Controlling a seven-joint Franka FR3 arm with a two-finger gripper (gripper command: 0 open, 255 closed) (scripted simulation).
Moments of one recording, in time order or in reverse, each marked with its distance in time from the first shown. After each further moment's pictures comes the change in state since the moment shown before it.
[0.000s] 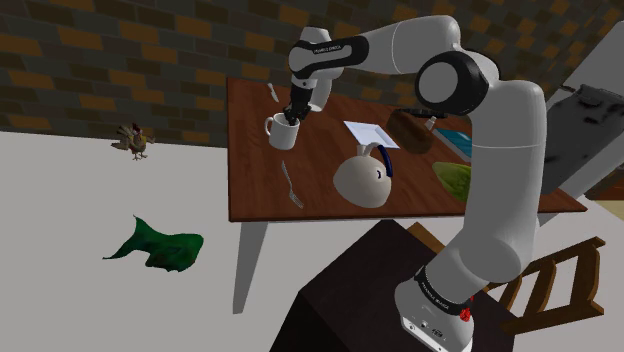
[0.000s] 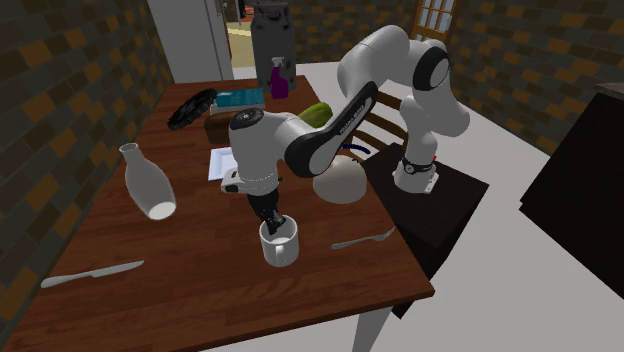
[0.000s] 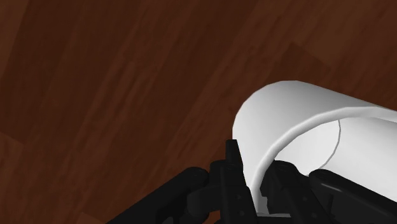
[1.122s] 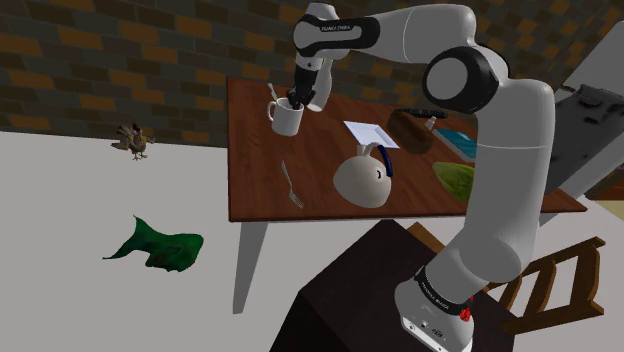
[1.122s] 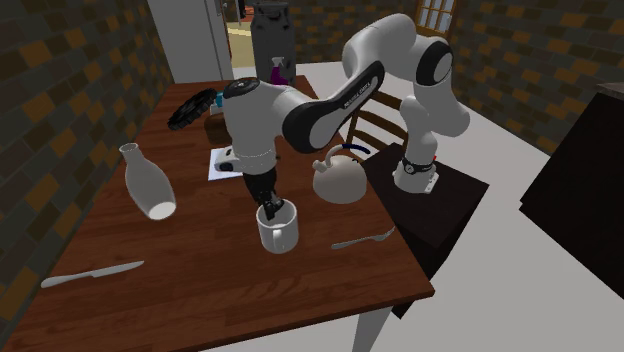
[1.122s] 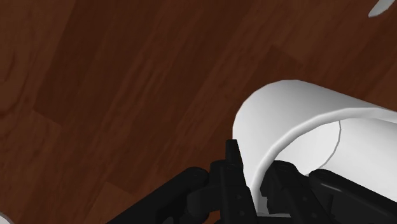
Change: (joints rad) arm 0.000 -0.046 -0.002 0.087 -0.004 -0.132 0.004
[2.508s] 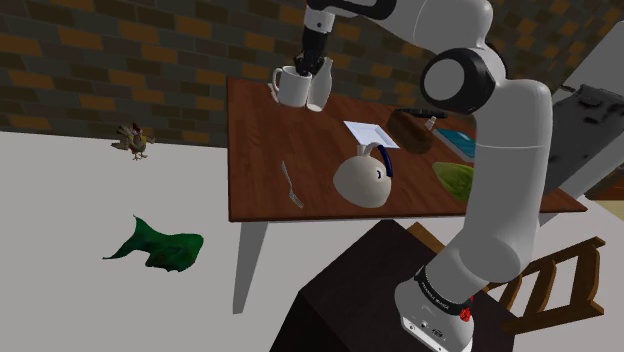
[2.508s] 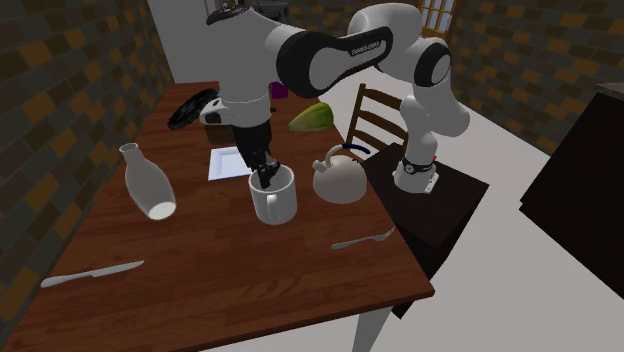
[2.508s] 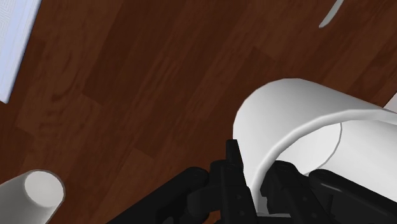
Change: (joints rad) arm -0.008 0.014 -0.001 0.309 -0.001 -0.295 0.004
